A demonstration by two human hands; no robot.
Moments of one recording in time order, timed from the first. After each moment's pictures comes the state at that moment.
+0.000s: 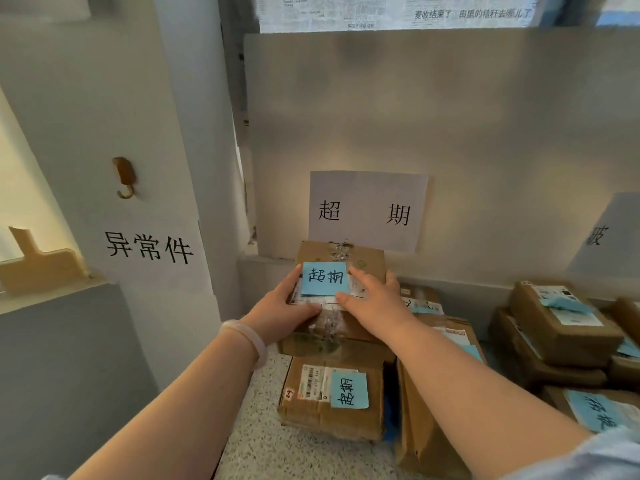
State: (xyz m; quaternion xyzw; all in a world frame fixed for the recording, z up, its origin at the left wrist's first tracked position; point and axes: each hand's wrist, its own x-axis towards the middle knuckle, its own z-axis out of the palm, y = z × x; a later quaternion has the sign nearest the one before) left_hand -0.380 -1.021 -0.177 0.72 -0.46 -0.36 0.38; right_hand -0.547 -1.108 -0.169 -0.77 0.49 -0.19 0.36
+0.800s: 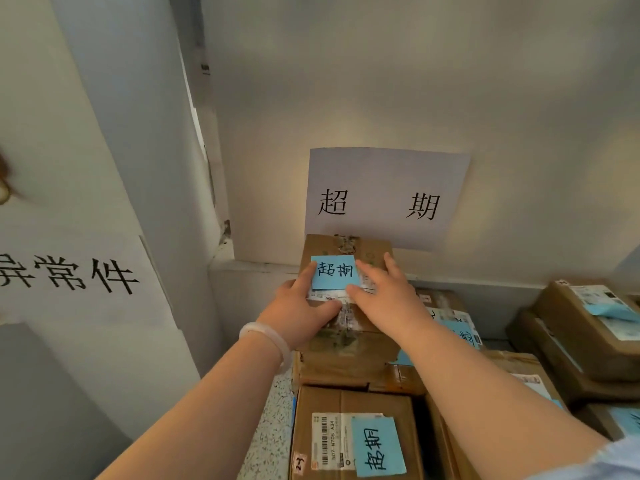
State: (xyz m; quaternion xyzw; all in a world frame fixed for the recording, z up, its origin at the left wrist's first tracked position) left_hand -0.300 -1.164 -0.236 0.74 -0.54 -0.27 0.29; right_hand -0.462 -1.231 -0.217 -0.78 0.56 -0.14 0.23
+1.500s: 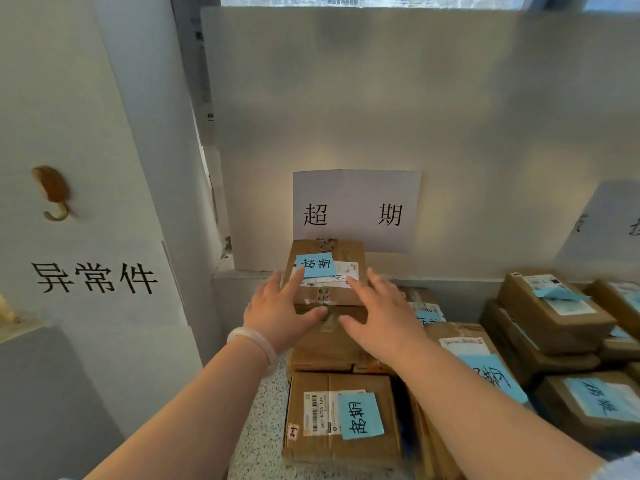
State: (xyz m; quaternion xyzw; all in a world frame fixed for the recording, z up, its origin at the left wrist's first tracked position) left_hand -0.339 -1.087 -0.197 0.78 -0.58 -0.13 0.20; right_hand -0.522 -1.133 -0.193 -0.84 0.52 -0.14 0.12
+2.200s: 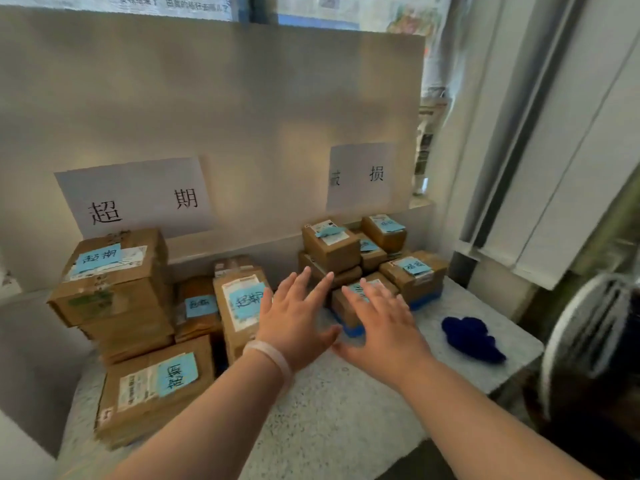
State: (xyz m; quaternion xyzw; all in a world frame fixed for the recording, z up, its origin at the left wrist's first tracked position) left_hand -0.709 -0.999 -0.193 0.56 -0.82 -0.04 0.14; right_hand -0.877 -0.962 -0.202 -0.74 0.66 -0.12 0.05
